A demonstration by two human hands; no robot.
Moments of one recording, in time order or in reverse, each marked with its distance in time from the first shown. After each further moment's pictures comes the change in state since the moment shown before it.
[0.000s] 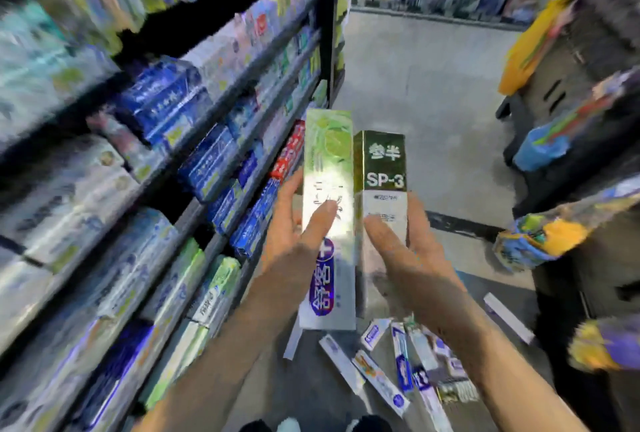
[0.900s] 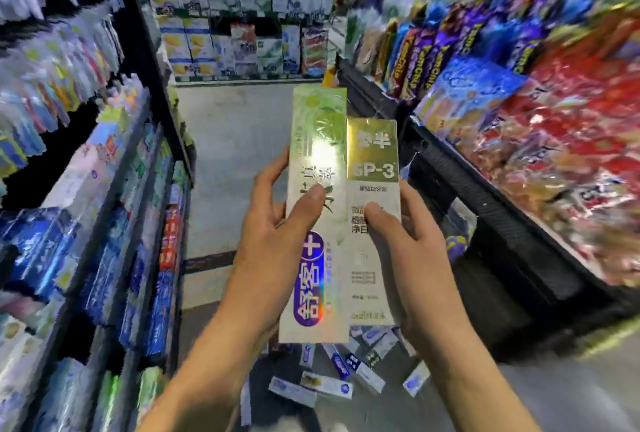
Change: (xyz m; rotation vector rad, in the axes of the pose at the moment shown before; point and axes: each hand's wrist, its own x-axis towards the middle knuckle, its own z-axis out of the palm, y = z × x) left_hand -0.086 0.287 0.042 -0.212 -0.614 -0.062; right_hand -0.163 -0.261 0.030 0.171 0.684 -0.208
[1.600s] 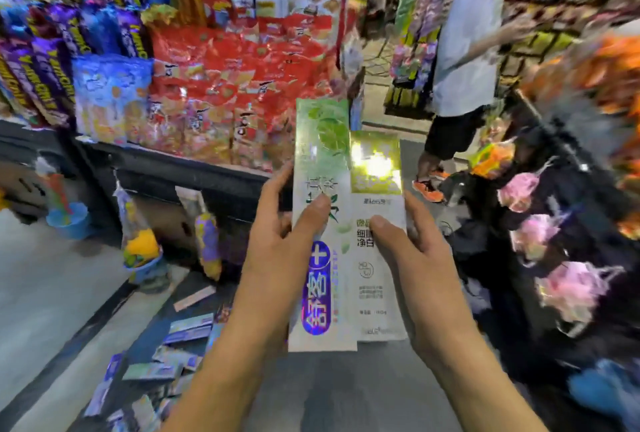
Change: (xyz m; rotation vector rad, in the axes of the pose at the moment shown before) left_hand -0.186 -0.062 0.286 -0.062 -0.912 -0.246; right_hand -0.280 -0.076 -0.239 -0.088 0.961 -0.209
